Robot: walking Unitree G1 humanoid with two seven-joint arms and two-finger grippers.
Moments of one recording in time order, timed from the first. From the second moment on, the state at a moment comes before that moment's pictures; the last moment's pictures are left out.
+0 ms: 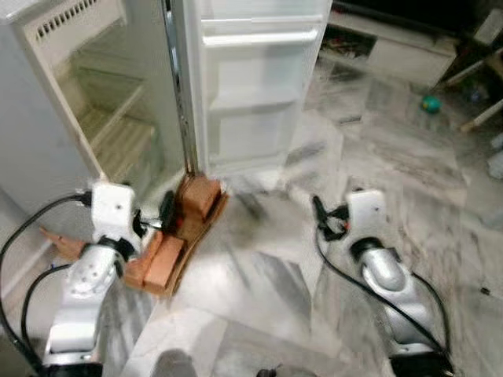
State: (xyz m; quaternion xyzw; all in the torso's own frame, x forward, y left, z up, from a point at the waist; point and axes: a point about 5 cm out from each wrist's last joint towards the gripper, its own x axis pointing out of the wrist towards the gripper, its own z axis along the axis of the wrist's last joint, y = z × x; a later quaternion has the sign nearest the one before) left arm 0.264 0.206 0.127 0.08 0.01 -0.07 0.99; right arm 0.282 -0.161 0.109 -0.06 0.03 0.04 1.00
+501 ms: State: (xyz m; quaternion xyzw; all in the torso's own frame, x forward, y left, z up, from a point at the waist) left arm 0.258 0.202 0.115 0.07 0.02 -0.06 1.00; right arm 0.288 -0.153 0.126 0.00 -0.01 0.04 1.00
